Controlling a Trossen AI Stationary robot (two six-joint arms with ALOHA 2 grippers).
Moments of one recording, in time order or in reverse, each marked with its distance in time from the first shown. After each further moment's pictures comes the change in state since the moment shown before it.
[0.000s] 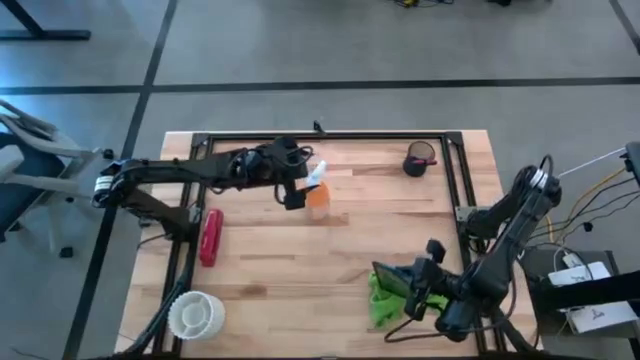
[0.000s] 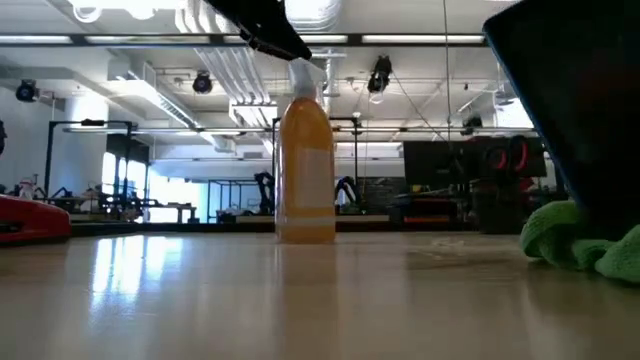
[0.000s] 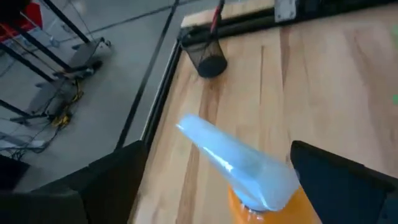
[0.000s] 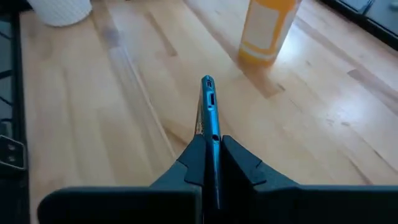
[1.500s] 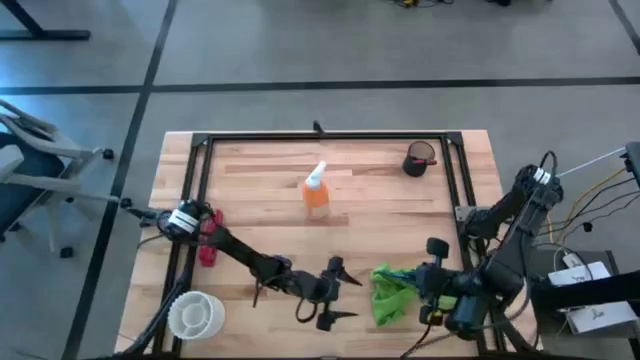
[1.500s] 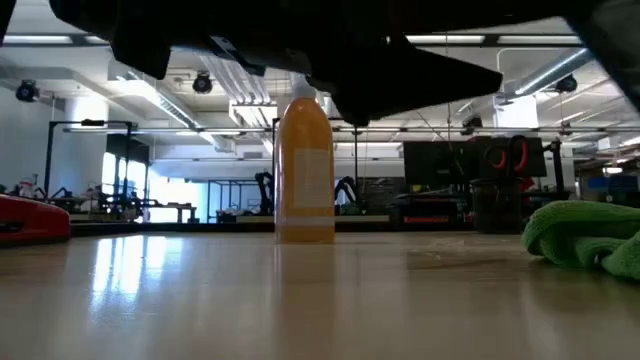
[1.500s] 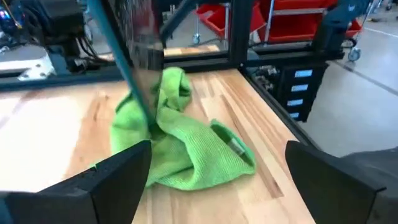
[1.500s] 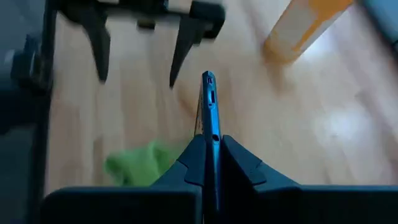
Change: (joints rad) left arm -0.578 0.751 -0.060 1.075 0.016 -0.324; right arm -0.050 -0.045 0.210 -0.194 -0.342 -0.374
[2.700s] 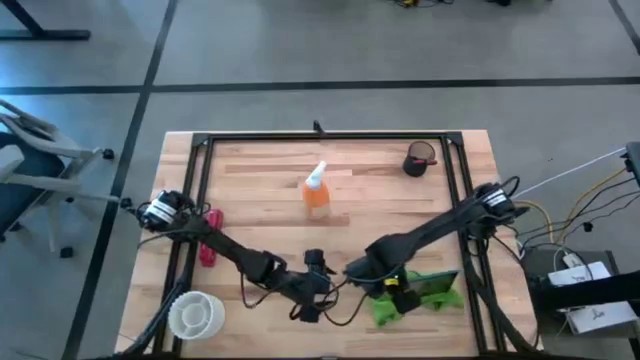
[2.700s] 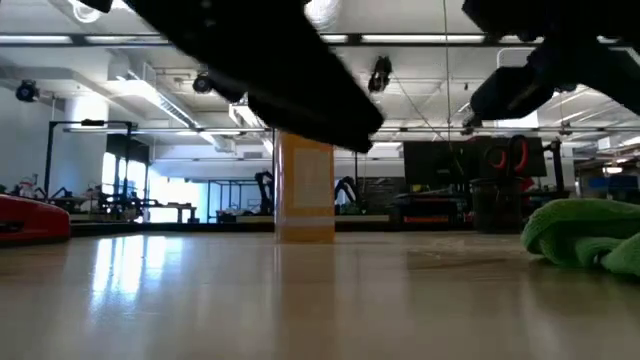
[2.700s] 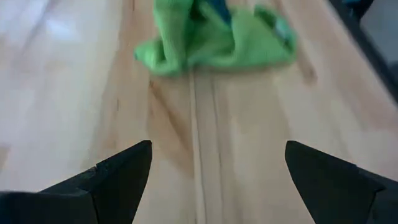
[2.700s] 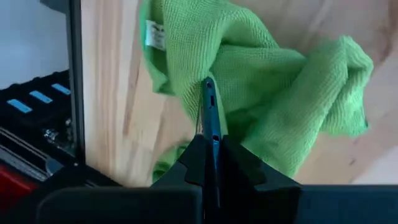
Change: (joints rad) left arm -0.046 -0.203 -0.013 -0.708 -0.116 -0.194; right arm -0.488 0.432 0.032 -0.011 -0.973 -0.921
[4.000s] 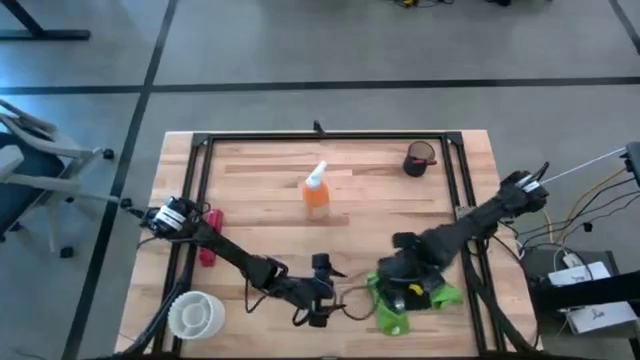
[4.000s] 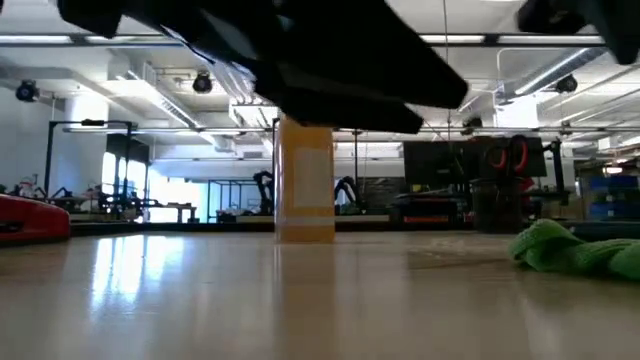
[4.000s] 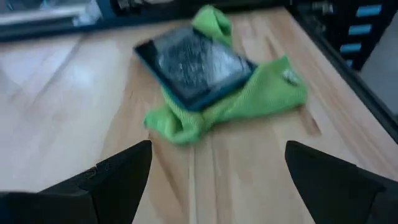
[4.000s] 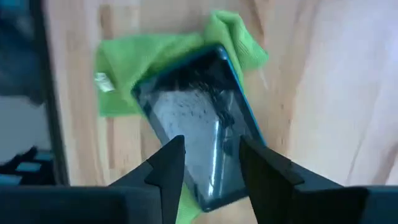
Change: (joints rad) left arm 0.018 0.109 -0.004 0.416 -0.090 0.137; right arm 0.190 -0.336 -0.109 -0.027 0.391 0.612
